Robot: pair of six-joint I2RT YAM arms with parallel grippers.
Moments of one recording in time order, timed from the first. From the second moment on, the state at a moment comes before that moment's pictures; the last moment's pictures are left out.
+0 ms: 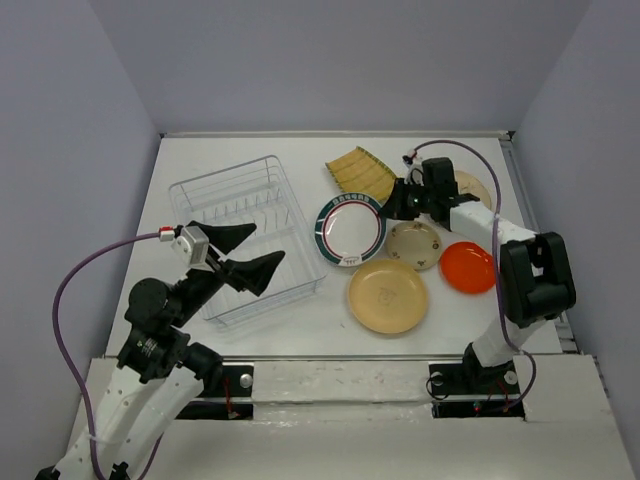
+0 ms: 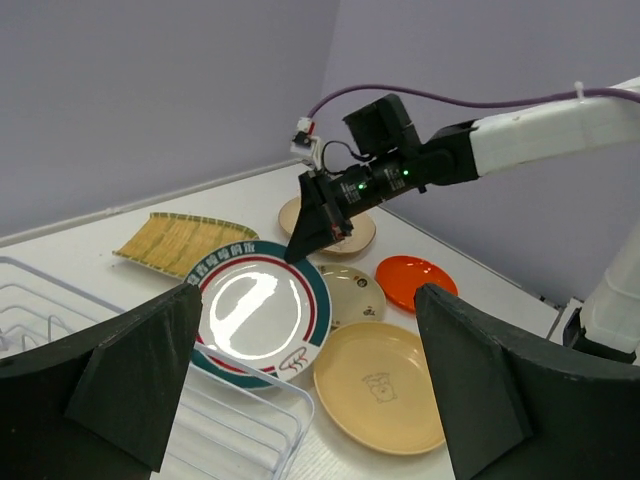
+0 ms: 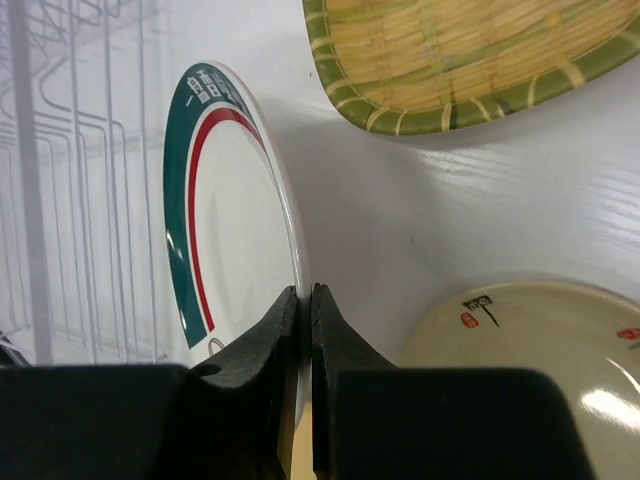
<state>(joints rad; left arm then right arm) -0.51 0.36 0.61 0.01 0.30 -0.29 0.25 1.72 1.11 -0.11 -0.50 0.33</state>
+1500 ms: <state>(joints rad) -0.53 0.17 0.69 -0.27 -0.77 -0.52 0.92 2.22 2.34 -0.62 0.87 0.26</state>
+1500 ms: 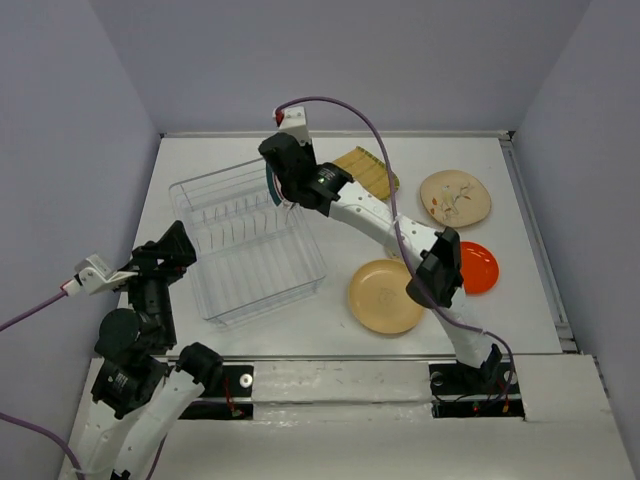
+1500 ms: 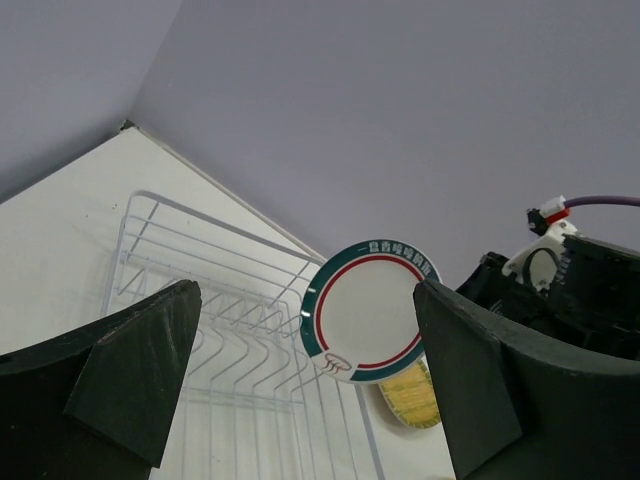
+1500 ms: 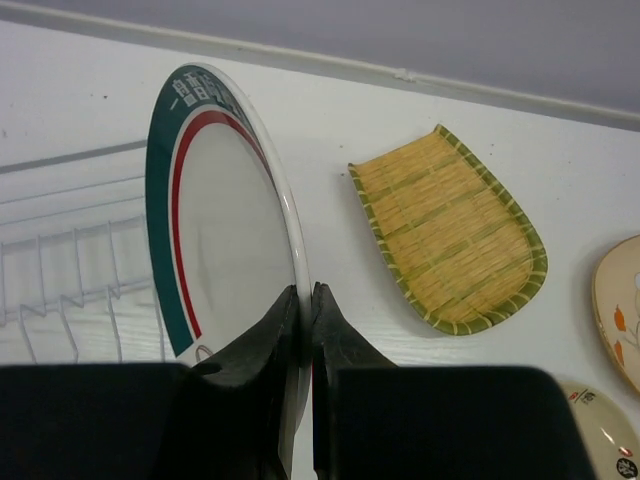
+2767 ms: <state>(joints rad) -0.54 0.17 0.69 -0.24 -0.70 -0.51 0.33 1.46 1.31 -0.24 0.31 0.50</state>
